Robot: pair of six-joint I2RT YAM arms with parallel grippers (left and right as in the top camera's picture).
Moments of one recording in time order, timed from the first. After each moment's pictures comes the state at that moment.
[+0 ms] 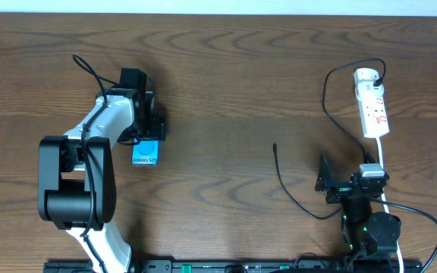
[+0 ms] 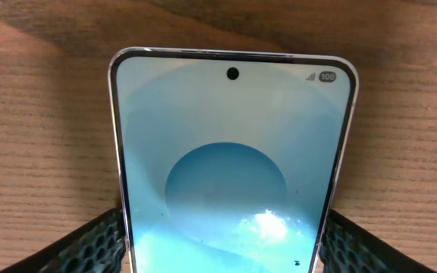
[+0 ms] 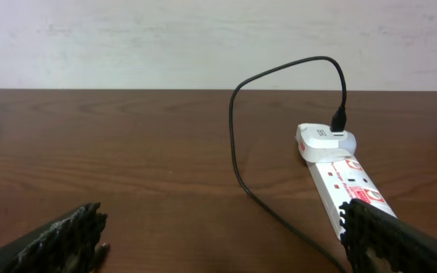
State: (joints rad) left arm -0.05 1.93 1.19 -0.72 0.01 -0.07; right arm 0.02 0.04 0.01 -0.07 -0.04 0.03
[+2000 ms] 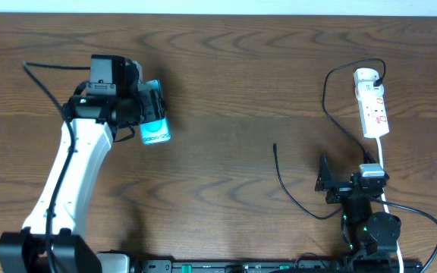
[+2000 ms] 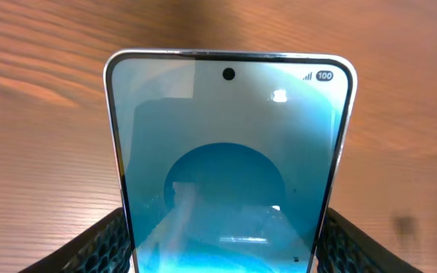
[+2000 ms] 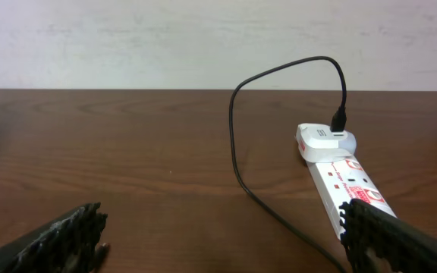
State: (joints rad) left arm -0.05 1.50 1.20 -0.76 0.24 -0.30; right arm 0.02 0.04 0.01 -0.07 -0.04 0.03
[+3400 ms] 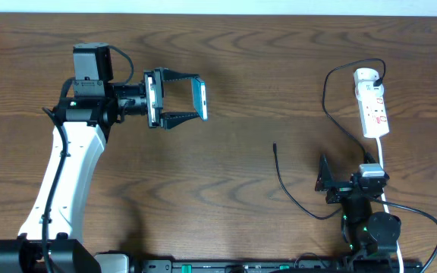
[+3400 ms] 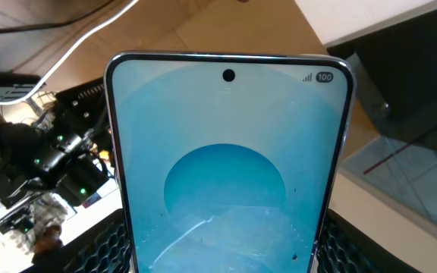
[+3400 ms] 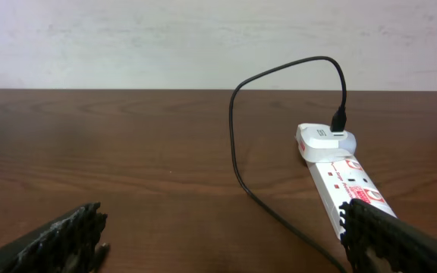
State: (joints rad) left arm -0.01 1.48 1.20 -0.50 1.34 -1.74; right arm 0.02 0.04 0.01 -0.07 -0.04 0.03
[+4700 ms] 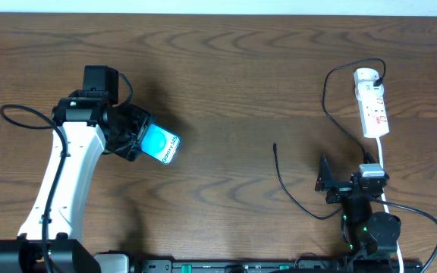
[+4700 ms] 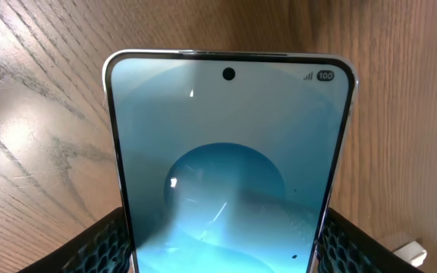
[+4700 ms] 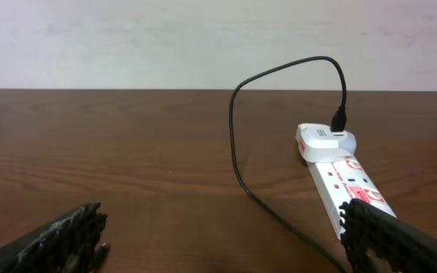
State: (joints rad) left arm -0.01 1.48 1.20 -1.05 0.25 -1.11; right arm 0.02 0.04 0.01 -0.07 -0.04 0.03
